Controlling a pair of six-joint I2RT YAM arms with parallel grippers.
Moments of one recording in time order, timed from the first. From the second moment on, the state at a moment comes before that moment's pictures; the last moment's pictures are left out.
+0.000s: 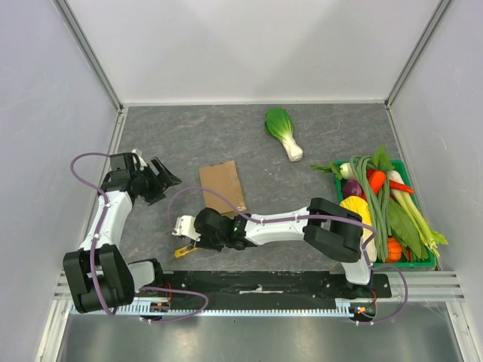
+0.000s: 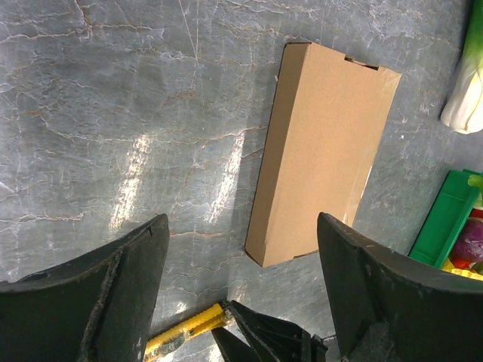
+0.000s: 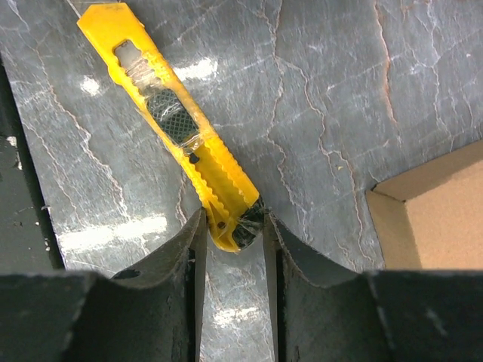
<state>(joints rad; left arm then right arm) 0.18 1.19 0.78 -0.51 0.40 -0.52 1.28 1.99 1.26 -0.11 0.03 -0.19</state>
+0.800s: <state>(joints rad) 0.18 1.14 0.75 -0.49 0.43 -0.52 1.27 1.75 1.16 -0.11 0.30 -0.08</state>
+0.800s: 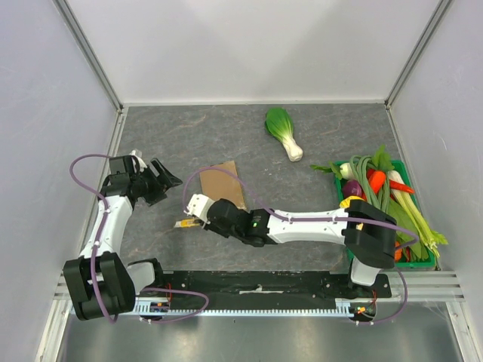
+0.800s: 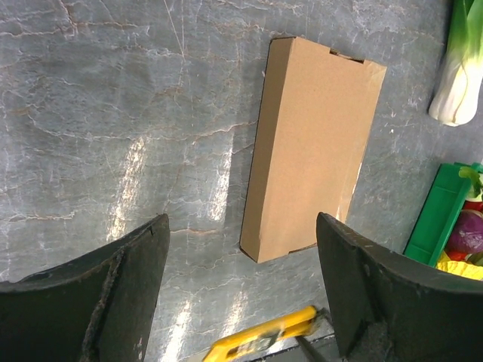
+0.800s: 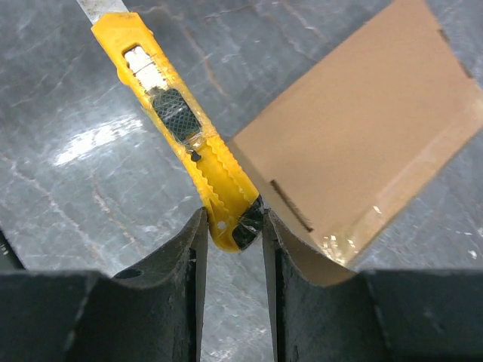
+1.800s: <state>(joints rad) 0.15 1.06 0.54 0.02 1.04 -0.83 1.07 1.55 1.14 -0.09 0.22 -0.01</state>
